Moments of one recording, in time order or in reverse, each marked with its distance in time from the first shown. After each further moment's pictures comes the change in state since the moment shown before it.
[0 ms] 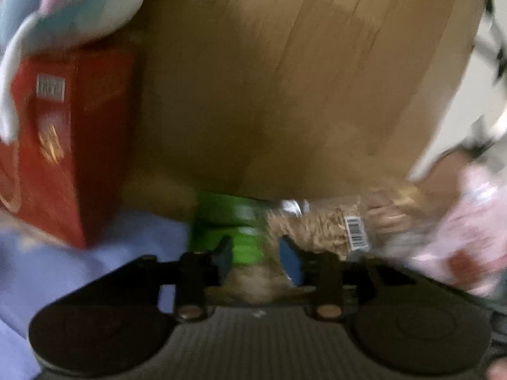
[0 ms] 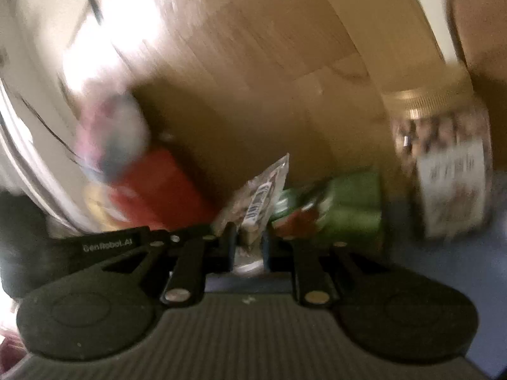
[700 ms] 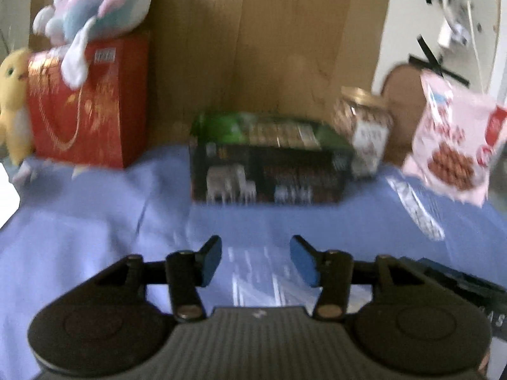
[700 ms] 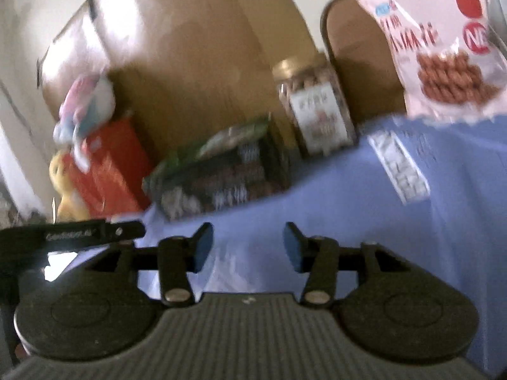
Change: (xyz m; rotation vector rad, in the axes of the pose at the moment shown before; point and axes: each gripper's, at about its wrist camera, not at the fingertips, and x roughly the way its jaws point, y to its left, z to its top) left arm -0.110 -0.041 -0.134 0.113 0.024 0.049; right arm -0.133 0.016 -0.141 0.036 -0.091 -0.242
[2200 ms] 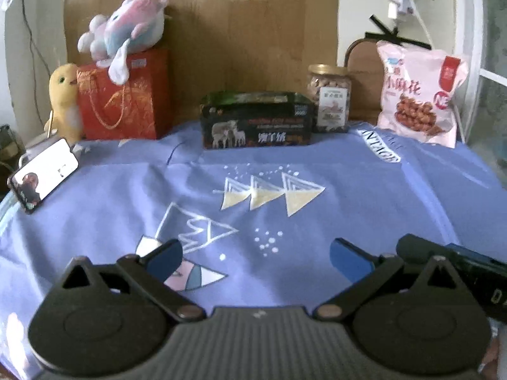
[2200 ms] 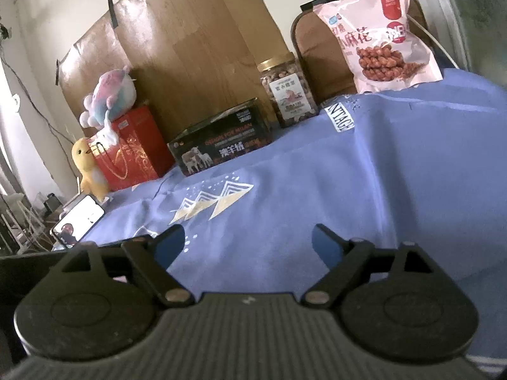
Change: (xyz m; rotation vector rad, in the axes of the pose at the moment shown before) left arm -0.124 -0.054 -0.095 0.096 -0.037 0.108; right arm -0.129 0.020 -0.079 0.044 -0.046 -0.058
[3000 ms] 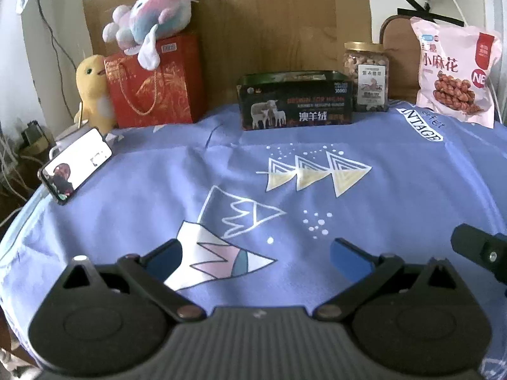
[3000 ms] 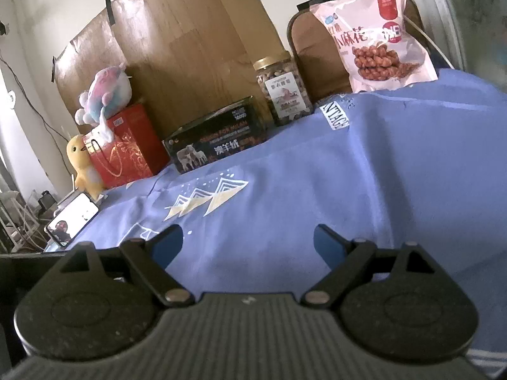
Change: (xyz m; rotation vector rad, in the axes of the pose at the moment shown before) left arm 0.014 0.013 -0.003 0.003 0.087 0.151; right arm 0.000 0.003 -0.004 -0.005 0.005 -0.025
